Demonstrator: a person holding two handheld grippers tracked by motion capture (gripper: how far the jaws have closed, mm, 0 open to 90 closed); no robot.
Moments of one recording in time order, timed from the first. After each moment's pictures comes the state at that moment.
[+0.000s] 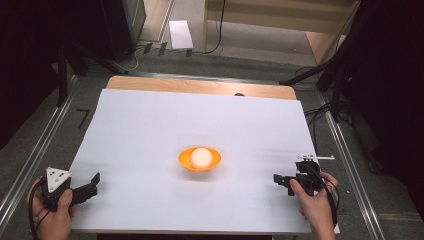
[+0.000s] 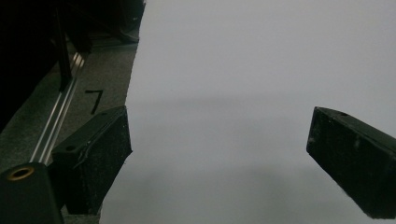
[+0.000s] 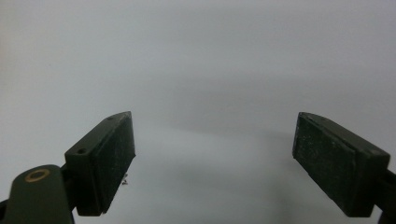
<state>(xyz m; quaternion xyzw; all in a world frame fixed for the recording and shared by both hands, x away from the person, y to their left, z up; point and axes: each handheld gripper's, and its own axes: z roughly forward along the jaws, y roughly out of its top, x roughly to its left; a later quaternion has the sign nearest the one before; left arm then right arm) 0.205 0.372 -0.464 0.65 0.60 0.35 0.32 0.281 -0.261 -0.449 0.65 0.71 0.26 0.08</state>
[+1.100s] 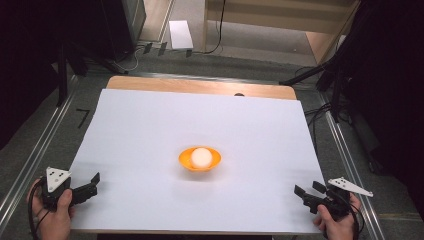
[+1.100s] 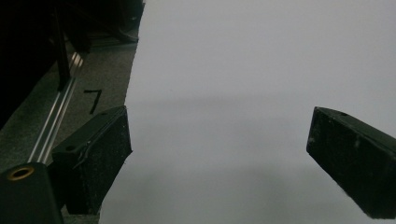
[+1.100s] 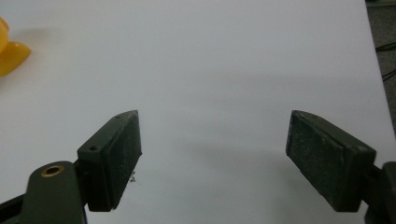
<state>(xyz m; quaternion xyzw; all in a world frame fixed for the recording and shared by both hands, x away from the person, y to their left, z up) 0.205 0.373 -0.464 0.65 0.60 0.34 0.32 0.225 -0.331 -0.476 0.59 0.67 0.42 0.15</state>
